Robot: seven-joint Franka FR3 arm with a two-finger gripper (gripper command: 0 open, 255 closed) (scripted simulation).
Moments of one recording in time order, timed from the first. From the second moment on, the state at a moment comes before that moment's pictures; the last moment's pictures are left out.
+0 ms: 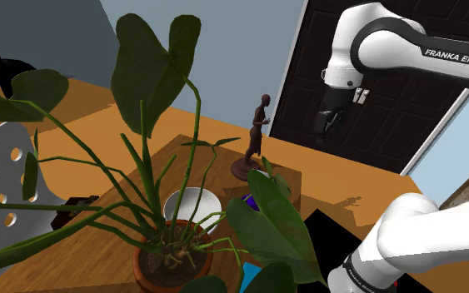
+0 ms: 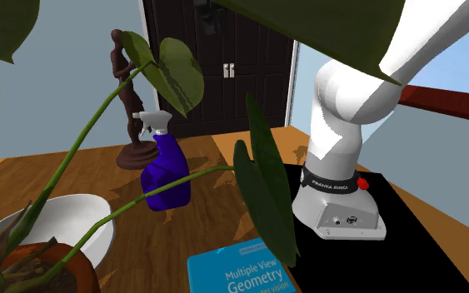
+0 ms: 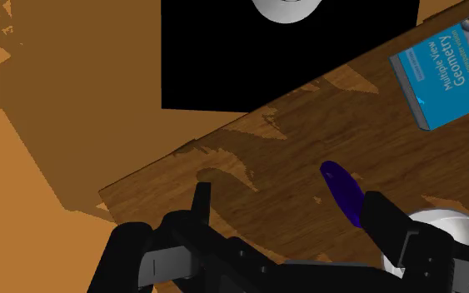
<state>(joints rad) 0.01 -0.75 0.00 -2.31 -0.11 1.42 0.04</state>
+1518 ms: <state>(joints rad) 0.18 0.04 0.14 -2.10 -0.10 1.64 -0.09</state>
